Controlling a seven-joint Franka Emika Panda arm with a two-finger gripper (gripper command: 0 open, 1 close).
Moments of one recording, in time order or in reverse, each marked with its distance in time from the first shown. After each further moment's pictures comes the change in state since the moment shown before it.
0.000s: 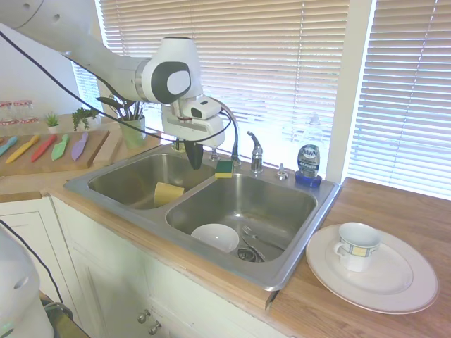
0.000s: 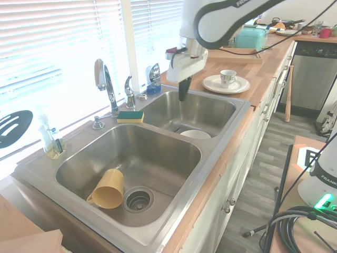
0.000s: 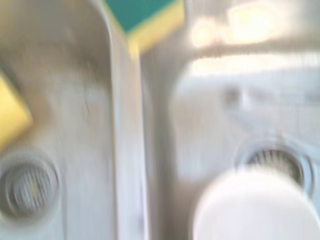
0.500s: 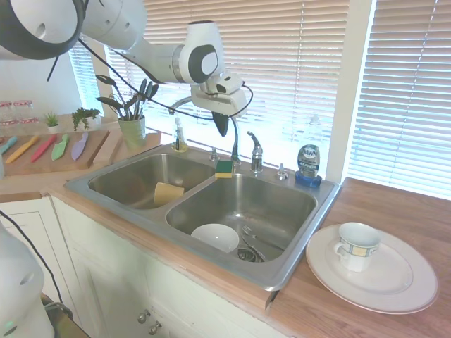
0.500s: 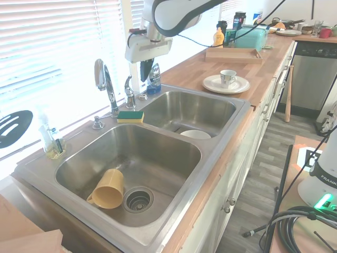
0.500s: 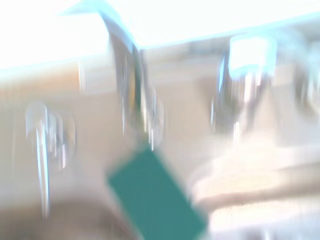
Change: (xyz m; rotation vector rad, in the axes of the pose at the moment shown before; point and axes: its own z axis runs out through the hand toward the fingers) arm 0.079 -0.104 -0.021 0.150 0.147 0.099
